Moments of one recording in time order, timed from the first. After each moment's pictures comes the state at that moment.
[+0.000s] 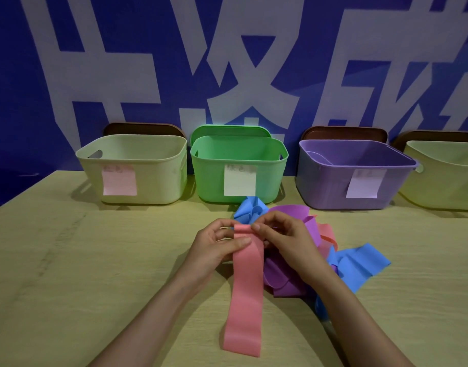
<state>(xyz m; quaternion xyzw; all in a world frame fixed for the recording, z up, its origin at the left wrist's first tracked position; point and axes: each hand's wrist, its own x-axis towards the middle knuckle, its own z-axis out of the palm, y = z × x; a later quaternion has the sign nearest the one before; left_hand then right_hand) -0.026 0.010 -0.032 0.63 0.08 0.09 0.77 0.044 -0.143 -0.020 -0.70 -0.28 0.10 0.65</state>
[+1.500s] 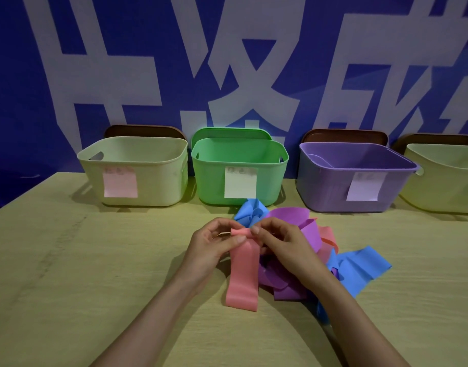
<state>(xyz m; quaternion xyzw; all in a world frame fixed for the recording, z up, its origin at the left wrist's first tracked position) -0.024 0.012 -0.030 0.63 0.06 0.13 0.77 0.043 -0.140 -0.022 -0.72 -0.28 0.13 0.62</state>
